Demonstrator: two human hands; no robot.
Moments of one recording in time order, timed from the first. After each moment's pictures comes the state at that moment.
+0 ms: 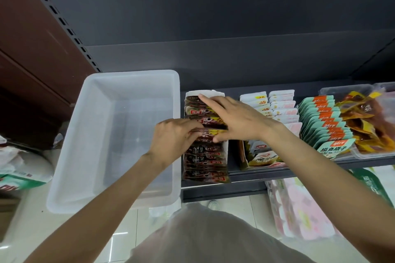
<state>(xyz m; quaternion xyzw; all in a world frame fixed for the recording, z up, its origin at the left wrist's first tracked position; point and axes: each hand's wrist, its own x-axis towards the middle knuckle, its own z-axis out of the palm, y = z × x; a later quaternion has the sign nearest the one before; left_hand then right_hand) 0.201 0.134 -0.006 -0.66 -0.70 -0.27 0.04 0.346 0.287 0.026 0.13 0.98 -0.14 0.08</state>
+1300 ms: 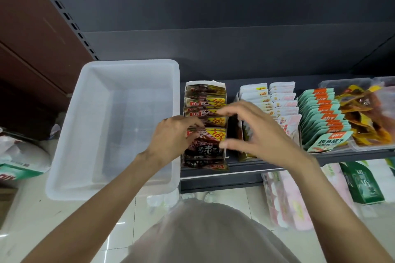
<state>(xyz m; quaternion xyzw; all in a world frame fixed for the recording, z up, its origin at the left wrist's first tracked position) 0.213 0.118 -0.003 -0.62 -0.73 -0.28 -0.09 0.405 0.233 0.061 0.18 0.92 -0.34 -0.11</state>
